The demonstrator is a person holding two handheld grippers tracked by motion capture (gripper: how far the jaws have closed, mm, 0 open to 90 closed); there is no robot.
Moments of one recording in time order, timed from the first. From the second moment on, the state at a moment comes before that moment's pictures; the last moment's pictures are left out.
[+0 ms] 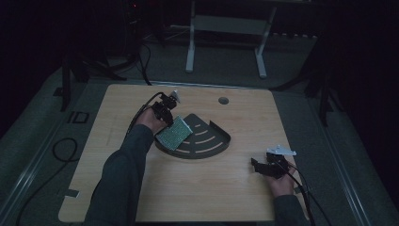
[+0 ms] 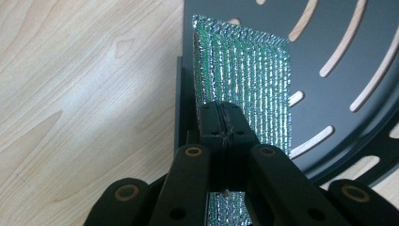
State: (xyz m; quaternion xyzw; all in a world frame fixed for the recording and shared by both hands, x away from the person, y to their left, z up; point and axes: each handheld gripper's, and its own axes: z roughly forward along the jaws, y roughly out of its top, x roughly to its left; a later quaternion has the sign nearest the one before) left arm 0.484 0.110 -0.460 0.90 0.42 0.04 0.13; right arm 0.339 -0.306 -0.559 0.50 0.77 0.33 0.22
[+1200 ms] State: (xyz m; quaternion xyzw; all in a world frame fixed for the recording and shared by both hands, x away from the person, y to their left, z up) left arm 0.480 0.134 -0.454 0.88 0.44 0.06 0.17; right arm 0.339 -0.306 -0.559 0.50 0.77 0.33 0.22
